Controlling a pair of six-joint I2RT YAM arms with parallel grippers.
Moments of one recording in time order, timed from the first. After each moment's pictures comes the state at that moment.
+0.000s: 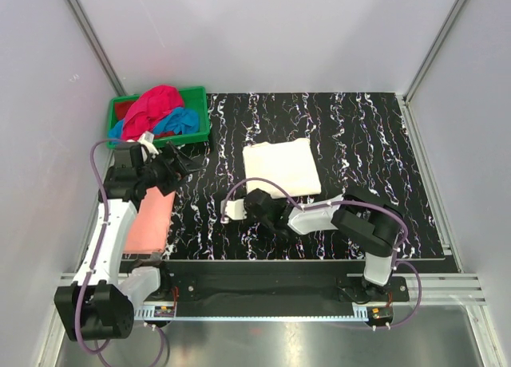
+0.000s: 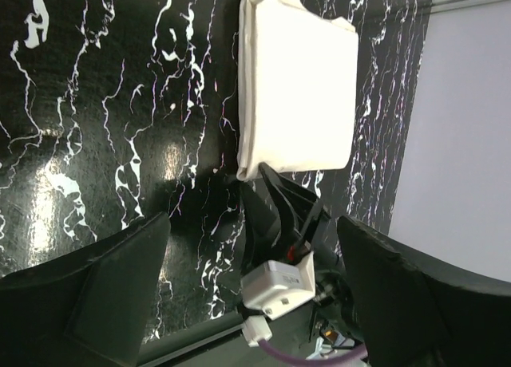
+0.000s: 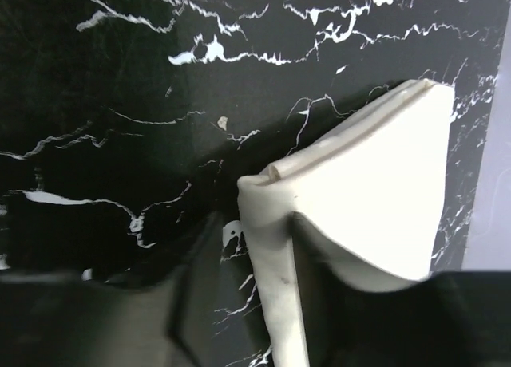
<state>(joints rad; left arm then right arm) 0.05 1.00 0.85 -0.55 0.52 -0.69 1.06 1.84 0.86 0.31 0.31 -0.79</state>
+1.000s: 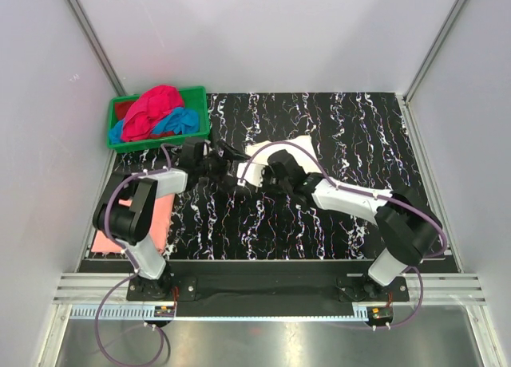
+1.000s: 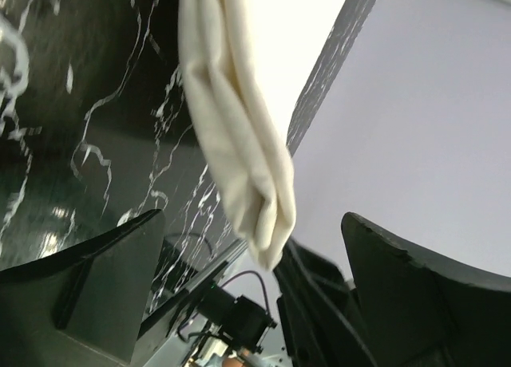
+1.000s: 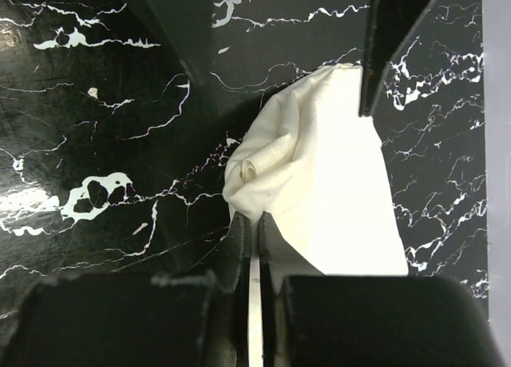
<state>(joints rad) -0.28 1.69 0.82 0.23 0.62 -1.36 0.82 1.63 0.99 0.01 0.00 -0.77</state>
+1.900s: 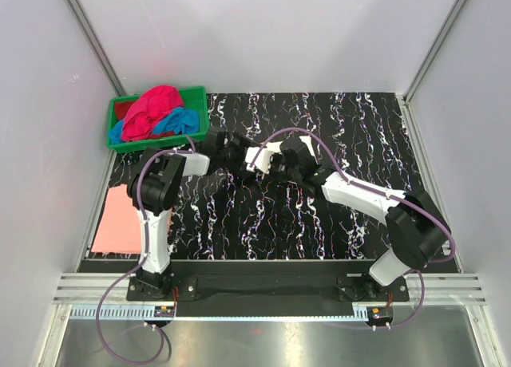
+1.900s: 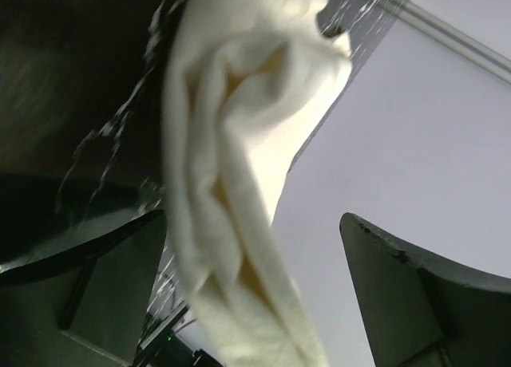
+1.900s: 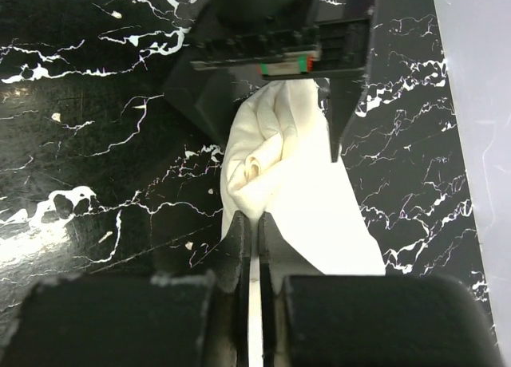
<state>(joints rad) -0.35 2.07 1.14 0.26 0.56 -1.52 0.72 1.58 1.02 0.01 -0.11 -0.74</state>
